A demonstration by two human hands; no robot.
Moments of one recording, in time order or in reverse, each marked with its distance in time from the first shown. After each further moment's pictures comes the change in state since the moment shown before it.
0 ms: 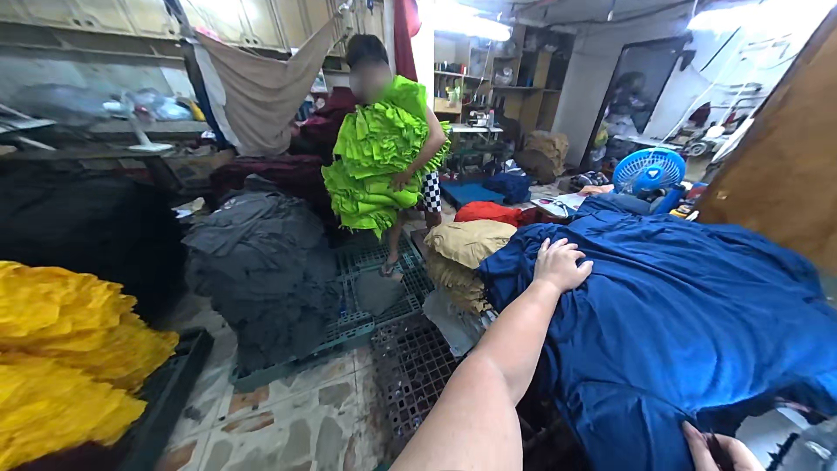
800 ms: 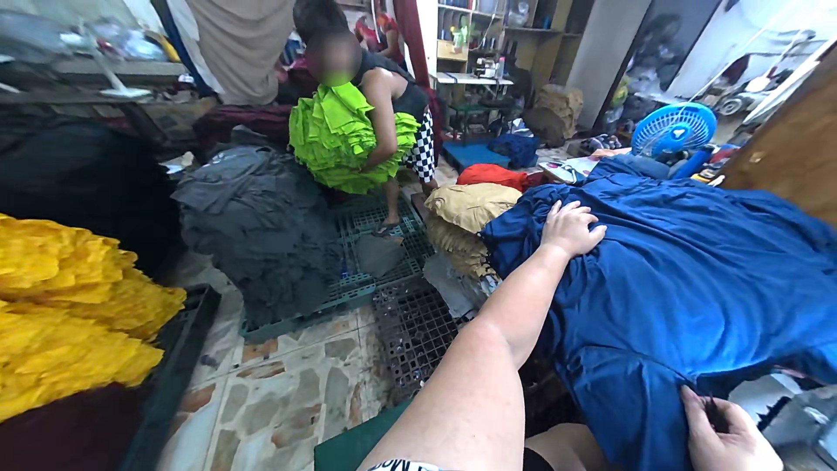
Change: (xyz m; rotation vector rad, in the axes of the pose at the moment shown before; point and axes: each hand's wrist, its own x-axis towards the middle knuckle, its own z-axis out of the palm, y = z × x) left_hand 0.001 -0.002 0.005 0.037 0.063 0.020; right_hand 0.002 0.000 0.000 0.002 0.008 -0.010
